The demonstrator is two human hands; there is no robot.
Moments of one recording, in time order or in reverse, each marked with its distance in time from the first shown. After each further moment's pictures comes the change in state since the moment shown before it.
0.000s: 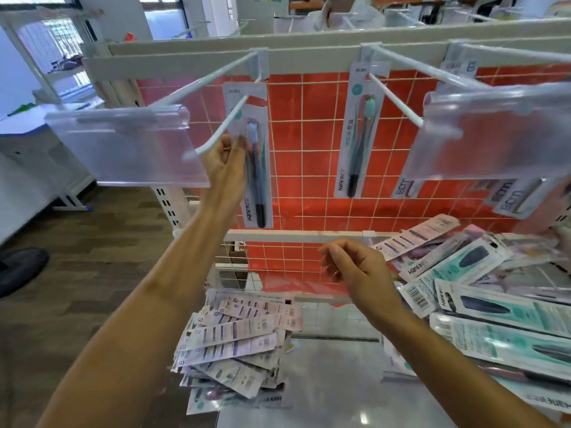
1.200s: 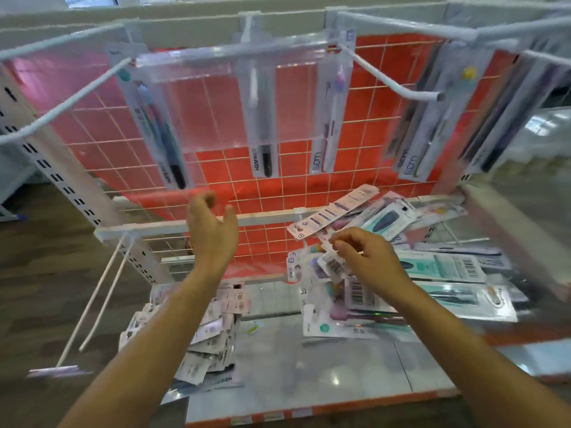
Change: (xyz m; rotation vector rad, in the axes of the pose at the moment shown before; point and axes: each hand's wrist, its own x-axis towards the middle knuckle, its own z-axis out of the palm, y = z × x) left_hand -0.087 -0.092 0.077 0.528 0.018 -0.012; right_hand -0.025 0.037 -0.138 -0.396 0.107 0.144
